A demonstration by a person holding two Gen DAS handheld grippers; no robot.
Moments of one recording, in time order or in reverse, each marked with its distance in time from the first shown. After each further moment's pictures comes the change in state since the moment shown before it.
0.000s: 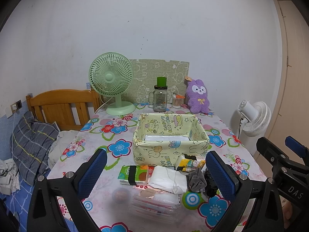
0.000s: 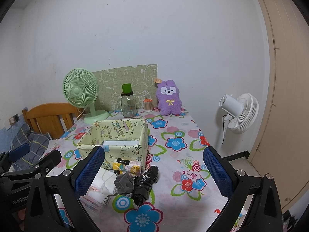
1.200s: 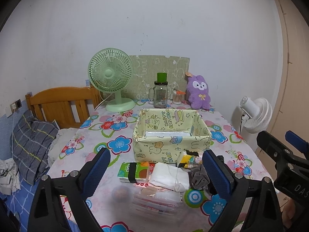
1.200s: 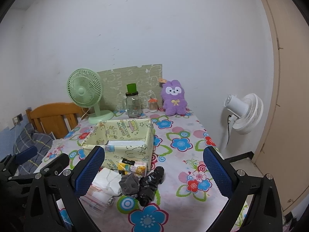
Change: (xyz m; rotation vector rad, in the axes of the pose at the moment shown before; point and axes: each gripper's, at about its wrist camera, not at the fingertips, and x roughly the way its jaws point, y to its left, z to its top) left arm 0.012 0.000 -0.008 0.015 0.022 0.002; right arm 0.006 0.004 0.000 -0.001 0.001 0.040
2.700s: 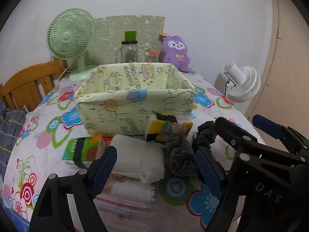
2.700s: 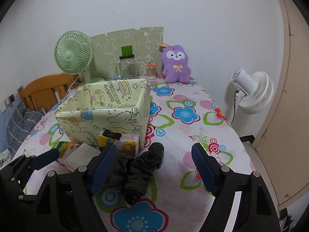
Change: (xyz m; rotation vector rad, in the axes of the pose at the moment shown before) left arm 0.096 -0.043 -0.046 0.063 0.226 -0.174; right arm 0.096 -0.006 -0.048 -0.028 0.204 -0.019
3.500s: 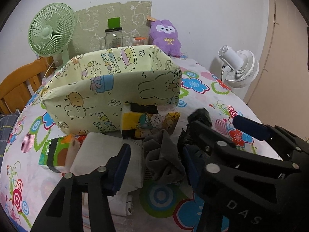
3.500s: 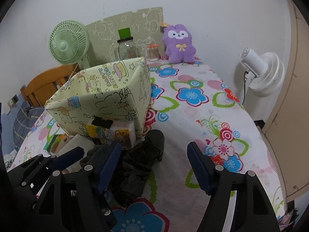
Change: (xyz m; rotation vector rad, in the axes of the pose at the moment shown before) left arm 0.041 -0.027 0.000 0.055 0.091 -0.017; right arm 0.043 -0.014 -0.009 0.053 0.123 0.074
